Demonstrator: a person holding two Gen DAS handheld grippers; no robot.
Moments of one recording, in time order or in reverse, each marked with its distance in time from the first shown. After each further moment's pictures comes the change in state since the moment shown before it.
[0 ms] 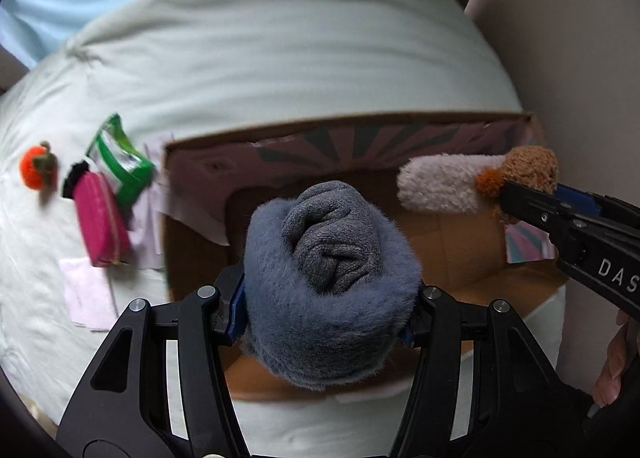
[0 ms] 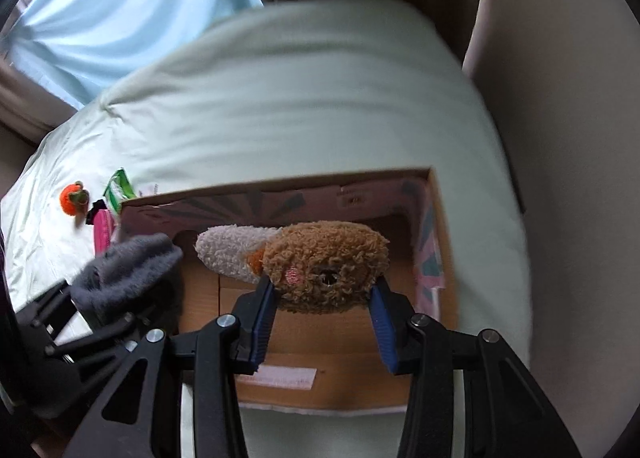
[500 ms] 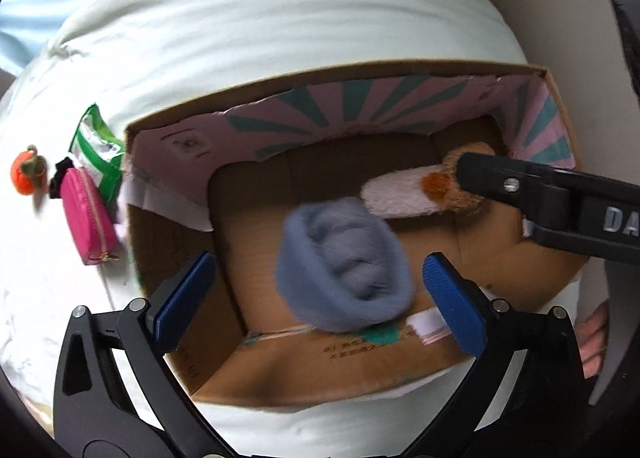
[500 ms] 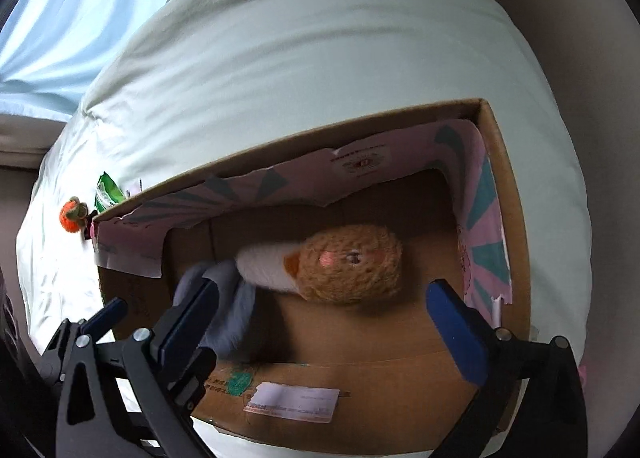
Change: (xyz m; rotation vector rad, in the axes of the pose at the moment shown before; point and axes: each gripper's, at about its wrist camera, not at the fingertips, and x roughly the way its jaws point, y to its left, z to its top) left arm 0.020 -0.013 0.000 0.067 0.103 0.029; right arm 0.047 -0.016 0.008 0.132 0.145 0.085
